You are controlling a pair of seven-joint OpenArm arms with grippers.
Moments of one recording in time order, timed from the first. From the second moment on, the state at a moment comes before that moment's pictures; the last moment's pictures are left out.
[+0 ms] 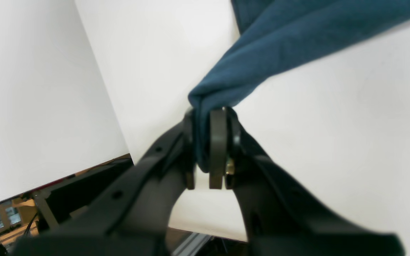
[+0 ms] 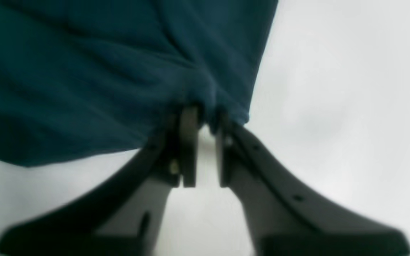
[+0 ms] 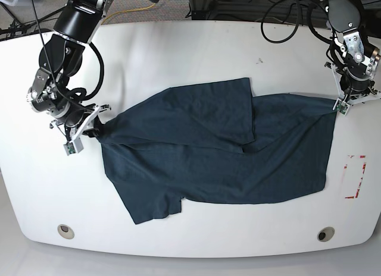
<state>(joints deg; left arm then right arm) 13.1 -14.3 -29.0 110.2 23.1 -43.2 43.5 5.7 10.2 28.4 90.4 24.7 40.6 -64.6</state>
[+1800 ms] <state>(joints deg) 13.8 -13.3 -28.8 110.2 23.2 -43.2 43.4 0.6 -9.0 23.4 78.5 30.6 30.6 -55.3</state>
